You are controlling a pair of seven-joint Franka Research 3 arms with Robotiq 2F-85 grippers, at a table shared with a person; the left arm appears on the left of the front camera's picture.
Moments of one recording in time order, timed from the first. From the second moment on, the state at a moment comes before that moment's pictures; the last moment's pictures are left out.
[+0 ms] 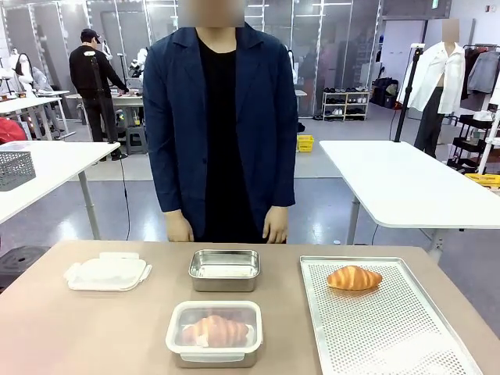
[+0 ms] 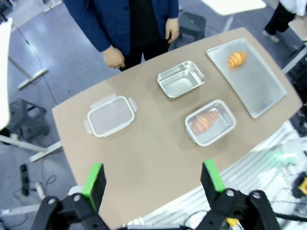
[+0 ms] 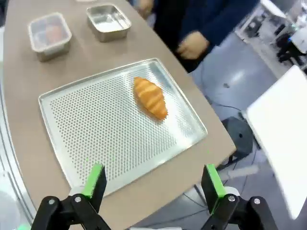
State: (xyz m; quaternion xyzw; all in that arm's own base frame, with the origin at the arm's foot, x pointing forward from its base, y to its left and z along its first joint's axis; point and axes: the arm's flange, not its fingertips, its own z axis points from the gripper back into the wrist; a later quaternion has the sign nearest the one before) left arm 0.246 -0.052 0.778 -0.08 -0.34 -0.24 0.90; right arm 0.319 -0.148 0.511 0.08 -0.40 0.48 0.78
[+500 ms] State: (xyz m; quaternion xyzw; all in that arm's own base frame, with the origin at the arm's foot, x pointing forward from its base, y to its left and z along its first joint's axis) left arm 0.246 -0.052 0.778 -0.08 -0.34 -0.24 0.90; right arm 0.396 0.027 0.501 -0.01 -0.21 0.69 0.70
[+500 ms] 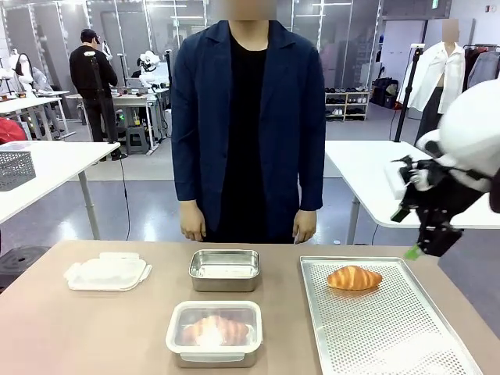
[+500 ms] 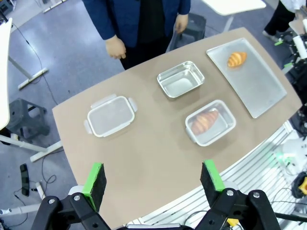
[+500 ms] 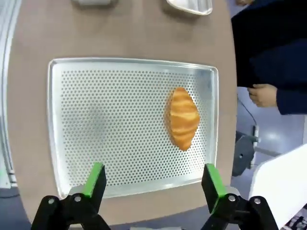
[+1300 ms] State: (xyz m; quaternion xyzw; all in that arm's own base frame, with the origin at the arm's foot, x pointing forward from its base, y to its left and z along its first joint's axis) left arm 0.246 -0.052 0.778 -0.08 -0.34 -0.24 0.90; right arm 0.422 0.066 0.472 -0.06 -0.18 0.70 0.69
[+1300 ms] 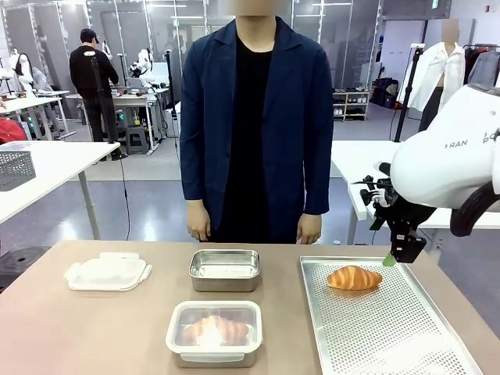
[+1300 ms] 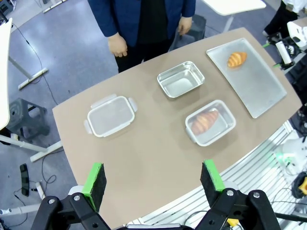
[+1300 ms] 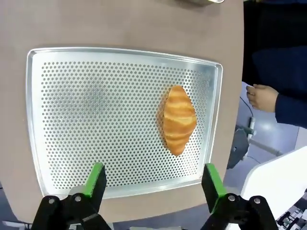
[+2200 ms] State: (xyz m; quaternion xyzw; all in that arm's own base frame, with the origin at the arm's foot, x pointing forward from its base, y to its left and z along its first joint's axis) left arm 0.246 -0.052 0.778 -0.08 -0.34 -0.24 0.90; right arm 0.488 0.096 0.426 -0.05 -0.12 0.71 0.69
